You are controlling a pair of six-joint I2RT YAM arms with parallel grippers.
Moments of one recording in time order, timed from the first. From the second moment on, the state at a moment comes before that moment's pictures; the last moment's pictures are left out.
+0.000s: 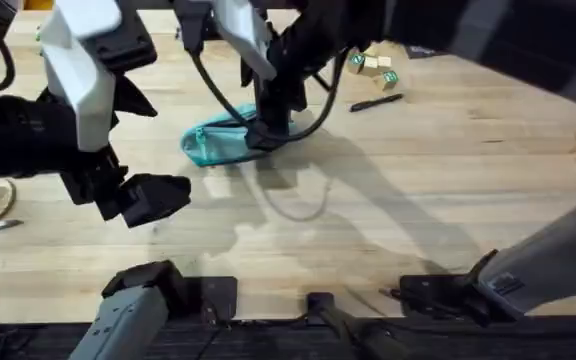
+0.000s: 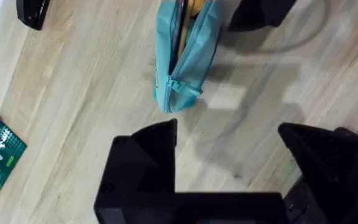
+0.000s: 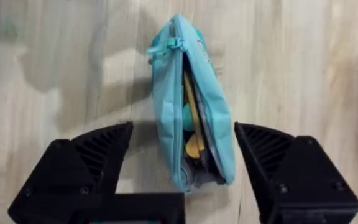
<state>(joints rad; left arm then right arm) 0.24 0.92 1.18 -1.42 0.47 1.24 0.71 1.84 1.63 -0.83 -0.43 -0.84</state>
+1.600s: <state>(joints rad) 0.24 0.92 1.18 -1.42 0.47 1.24 0.30 1.71 1.63 -0.93 0.19 0.85</state>
